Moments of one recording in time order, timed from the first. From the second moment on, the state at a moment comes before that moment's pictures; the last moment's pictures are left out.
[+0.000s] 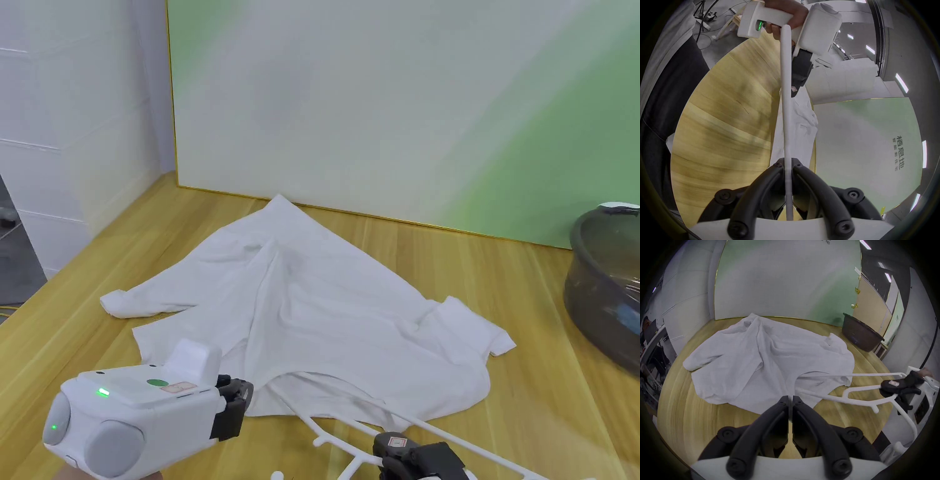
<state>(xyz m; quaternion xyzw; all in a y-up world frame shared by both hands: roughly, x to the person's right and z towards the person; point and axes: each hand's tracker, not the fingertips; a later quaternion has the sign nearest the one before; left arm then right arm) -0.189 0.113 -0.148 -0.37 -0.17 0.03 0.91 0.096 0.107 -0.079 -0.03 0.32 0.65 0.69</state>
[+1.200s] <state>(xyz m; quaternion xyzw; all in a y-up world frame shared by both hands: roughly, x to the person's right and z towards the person) -0.189 0.132 -0.142 -0.34 -0.19 0.06 0.92 0.147 0.190 -0.178 -0.32 0.45 0.14 0.82</state>
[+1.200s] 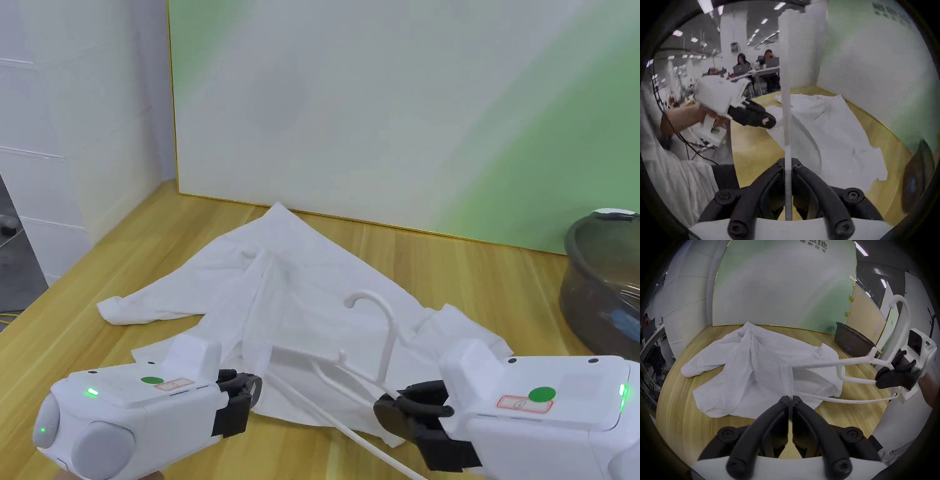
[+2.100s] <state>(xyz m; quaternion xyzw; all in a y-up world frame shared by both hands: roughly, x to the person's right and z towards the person) -0.181 0.160 -0.139 -0.32 -0.22 0.10 0.92 0.089 0.140 -0.251 -0.31 0.50 0.10 0.80</state>
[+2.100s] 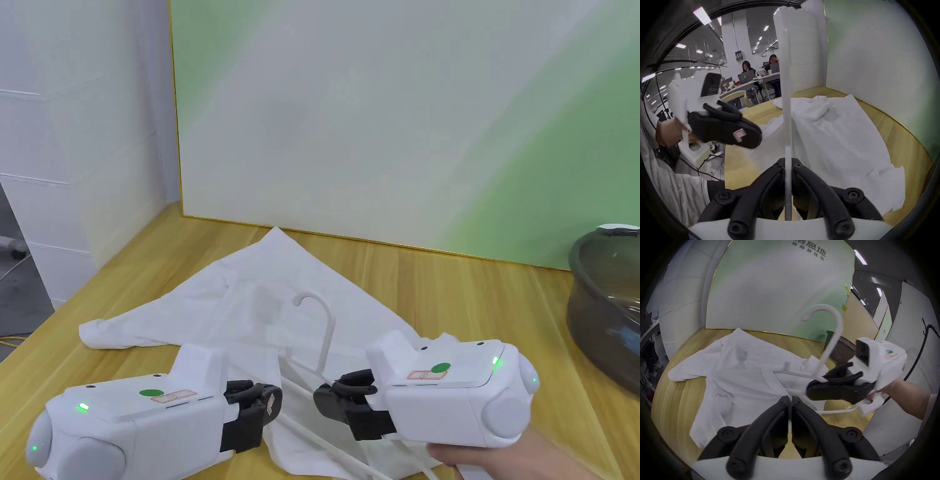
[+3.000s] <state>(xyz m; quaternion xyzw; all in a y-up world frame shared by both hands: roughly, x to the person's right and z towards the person) -0.199 0.225 -0.157 -0.26 -0.29 0.19 0.90 0.075 0.157 -0.228 -0.23 0.49 0.11 0.83</state>
